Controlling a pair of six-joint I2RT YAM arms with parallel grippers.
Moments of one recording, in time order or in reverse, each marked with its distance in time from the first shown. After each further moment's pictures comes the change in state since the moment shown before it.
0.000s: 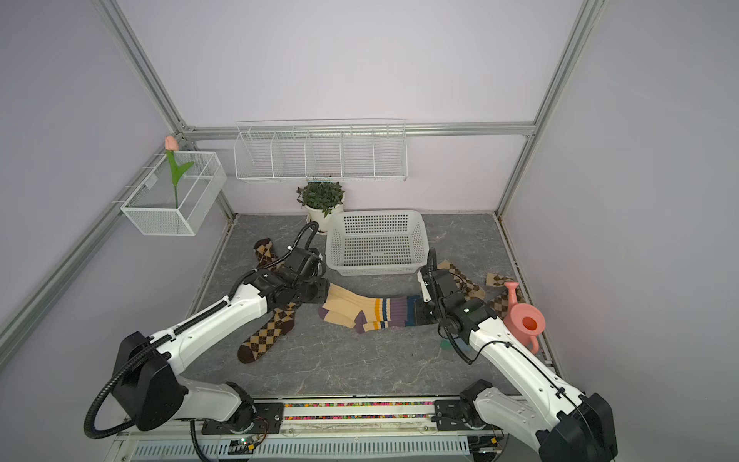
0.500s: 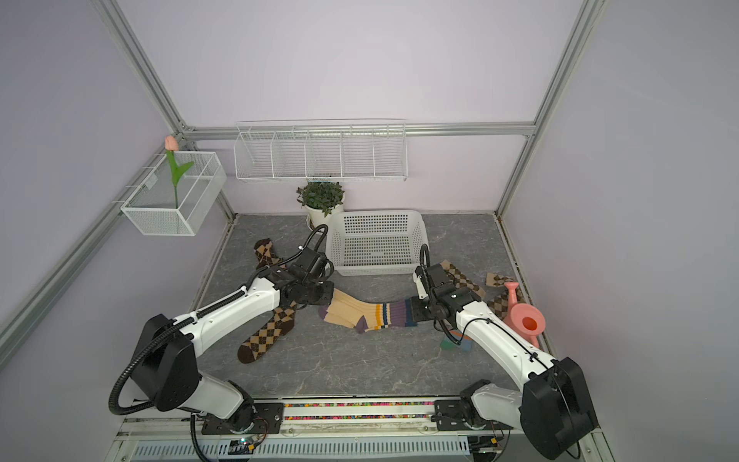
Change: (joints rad) left arm 0.002 0.117 0.018 0.009 0.035 0.012; right arm -0.059 0.175 0.010 0.052 -0.052 -0.058
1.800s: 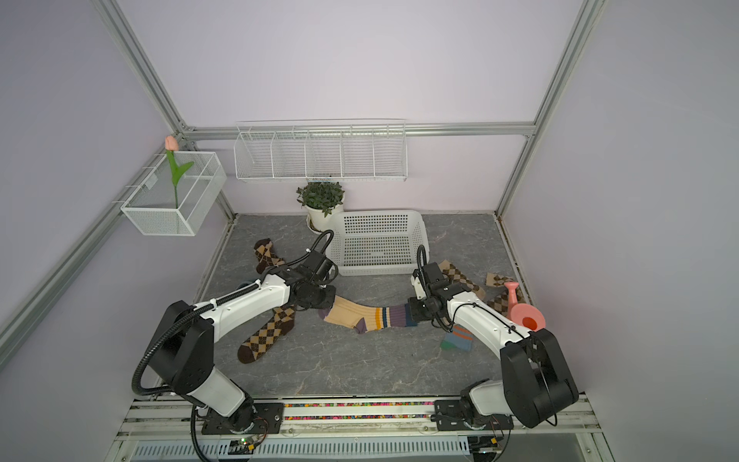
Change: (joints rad) left arm 0.013 0.106 0.000 -0.008 0.001 0.024; right arm -0.040 0.162 -0.007 0.068 -0.048 -0.043
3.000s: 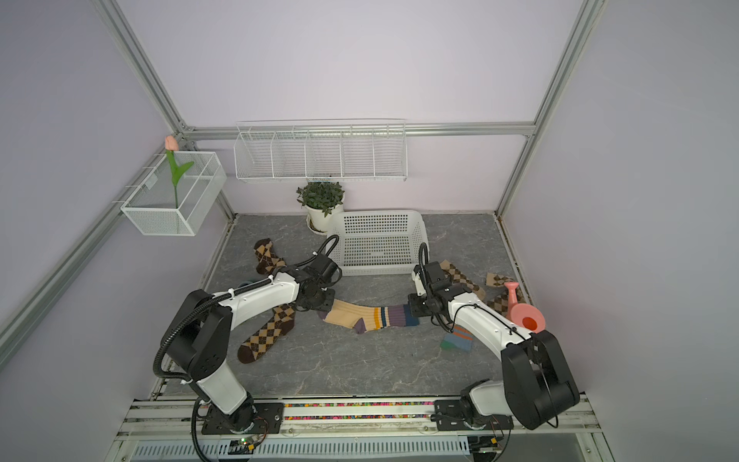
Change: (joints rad) left arm 0.004 0.081 0.011 -0.009 -0.114 0.055; right arm -0.006 -0.043 -0.015 0.072 0.027 0.008
